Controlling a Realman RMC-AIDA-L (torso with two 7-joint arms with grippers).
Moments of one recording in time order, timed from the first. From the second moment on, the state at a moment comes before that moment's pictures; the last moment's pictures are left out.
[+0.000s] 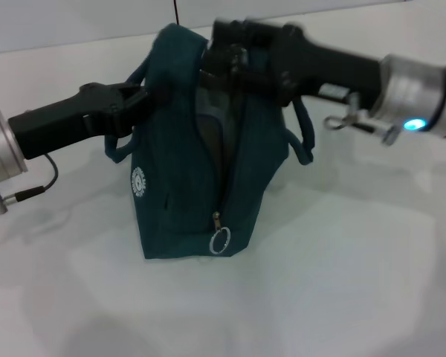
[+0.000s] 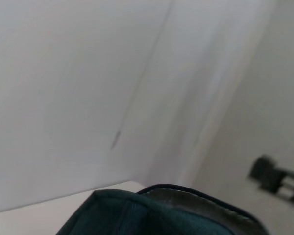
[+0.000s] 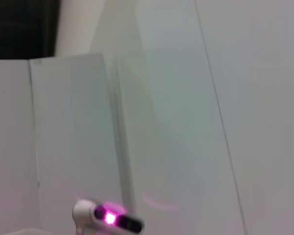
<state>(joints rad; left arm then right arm) -0.56 -2.09 0.97 0.62 1.57 1.43 -1.58 0.62 2.02 -1.24 -0.41 -1.03 -1.54 1.05</state>
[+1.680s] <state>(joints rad) -0.51 -2.09 0.92 0.57 1.51 1.41 -1.49 0.47 1.98 -1.13 -0.65 -1.42 -1.45 1.19</state>
